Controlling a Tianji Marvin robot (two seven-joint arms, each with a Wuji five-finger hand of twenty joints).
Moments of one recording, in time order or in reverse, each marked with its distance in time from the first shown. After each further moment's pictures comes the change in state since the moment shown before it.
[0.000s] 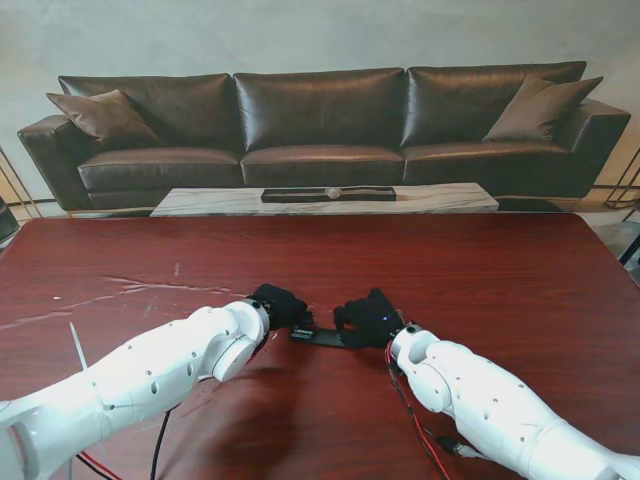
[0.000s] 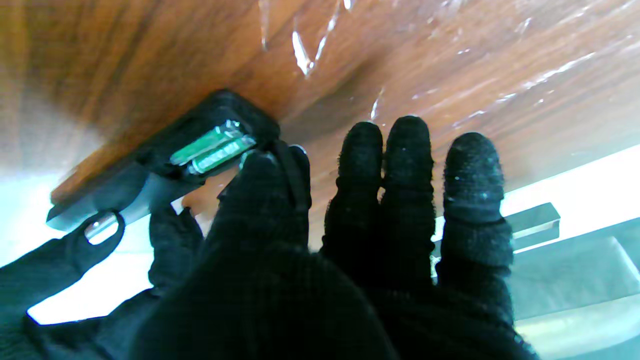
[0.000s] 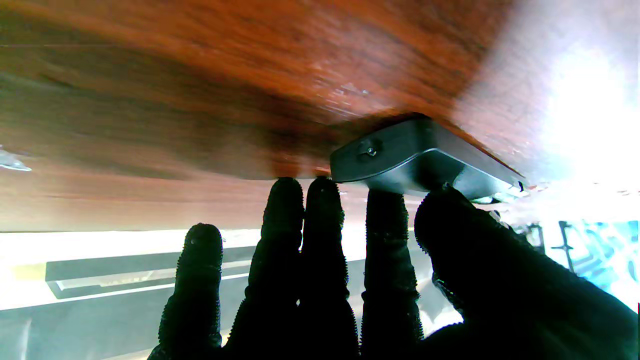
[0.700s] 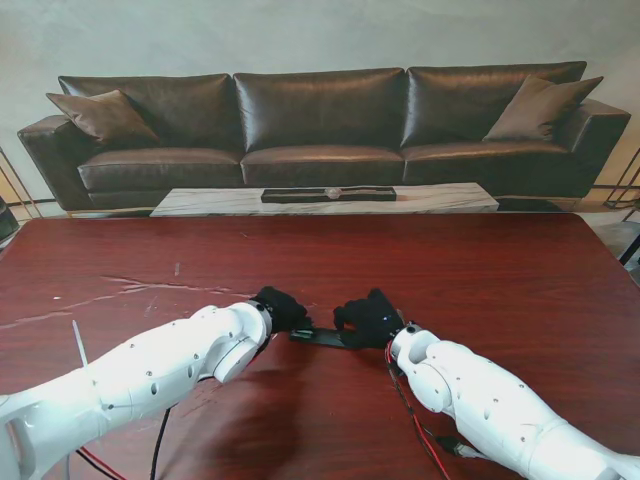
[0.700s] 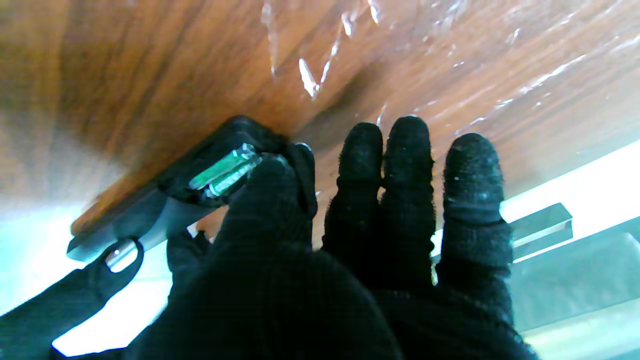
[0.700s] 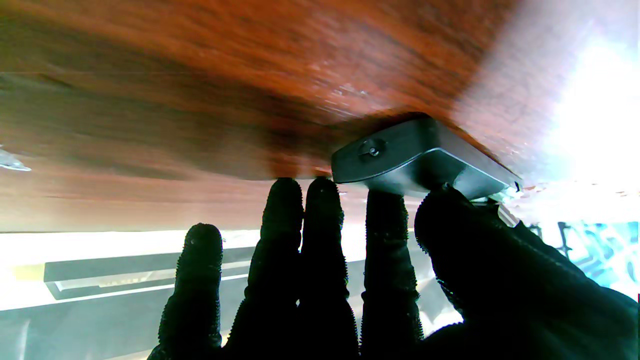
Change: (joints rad) left arm -0.030 0.013 0.053 -0.032 0.025 0.010 -0.069; right arm 0.000 0.002 -0.001 -0.004 0.000 0.000 0.005; left_hand 0.045 0.002 0.003 0.001 0.000 0.037 -0.067 -0.092 -0.001 0.000 -0.048 -0.035 -0.002 0.000 -0.016 -0.008 -0.008 0.000 0.000 0.000; right_hand 0.000 0.001 -0.002 0.000 0.000 0.000 0.000 0.000 -0.001 0.002 0.000 0.000 -0.003 0.001 -0.004 0.000 0.000 0.000 0.000 0.000
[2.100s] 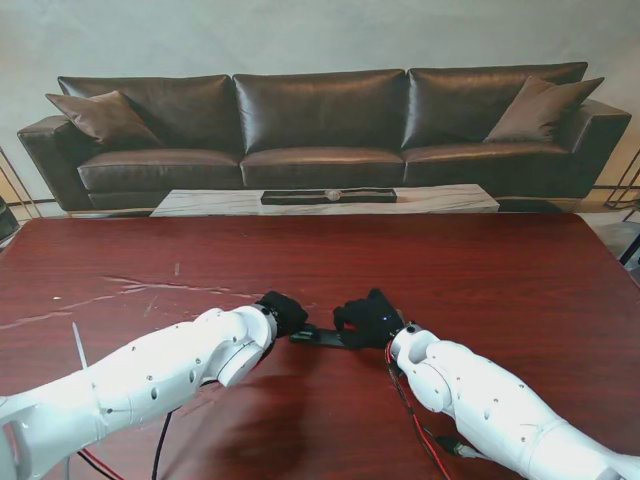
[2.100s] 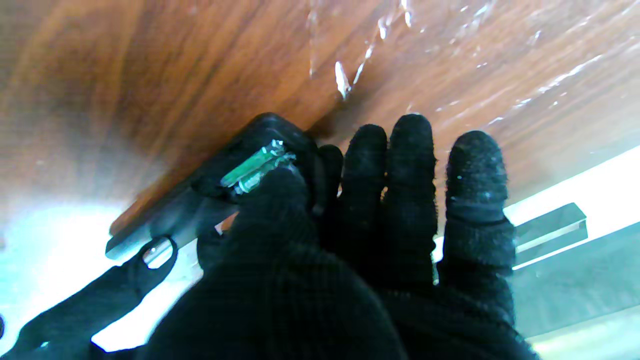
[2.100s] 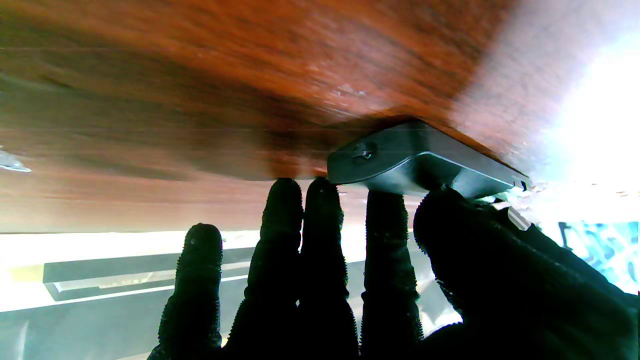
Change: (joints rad) left arm 0.003 0.009 0.012 -0.054 0.007 0.019 -0.047; right arm -0.001 0.001 0.001 -0.003 0.002 0.002 0.004; left_hand 0.025 0.030 0.042 0.001 0.119 0.237 -0.395 -0.265 -0.011 0.026 -0.034 -0.050 0.016 0.014 -0.026 -0.030 0.026 0.021 0.004 0.001; right_hand 0.000 0.002 0.003 0.002 -0.003 0.000 -0.002 0.000 -0.001 0.003 -0.001 0.001 -0.005 0.001 0.004 0.000 0.000 0.000 0.000 0.000
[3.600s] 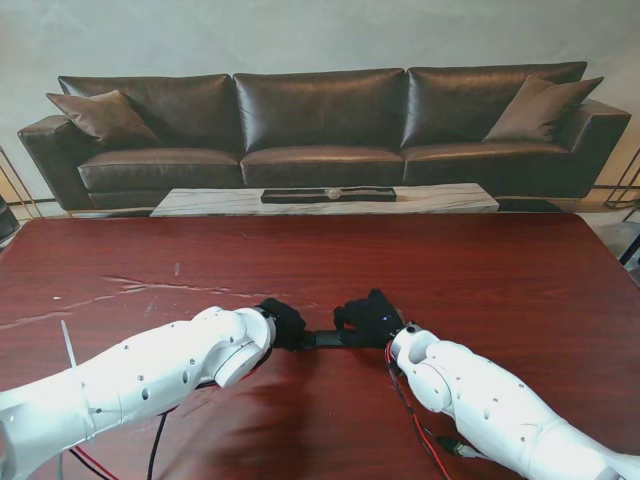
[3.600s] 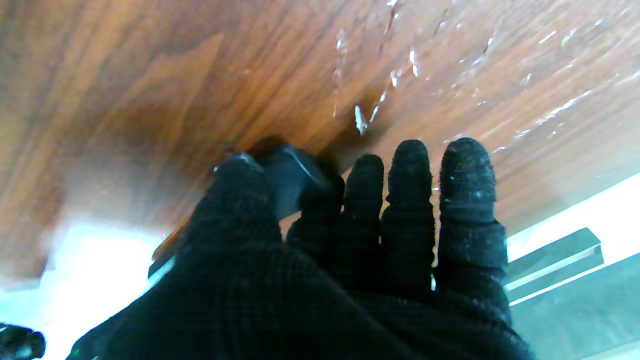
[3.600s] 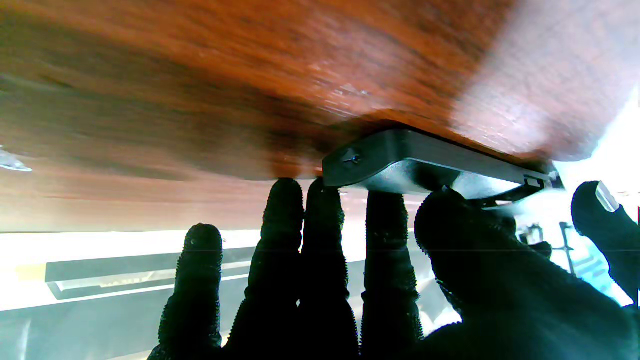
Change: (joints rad) left arm -0.021 0.039 0.029 -0.084 -0.022 0.005 -0.127; right arm 0.003 -0.001 -0.005 0.004 0.002 0.003 -0.004; left_hand -0.194 -0.026 -0.024 0.000 -0.095 0.007 -0.292 -0.070 -0.207 0.009 -0.170 -0.073 -0.184 0.004 -0.163 -0.046 -0.079 -0.062 -0.081 0.013; right_hand 0.001 0.014 -0.021 0.006 0.000 0.000 -0.008 0.000 0.000 -0.005 0.000 0.012 0.000 -0.002 0.007 0.000 -0.002 0.000 0.000 0.000
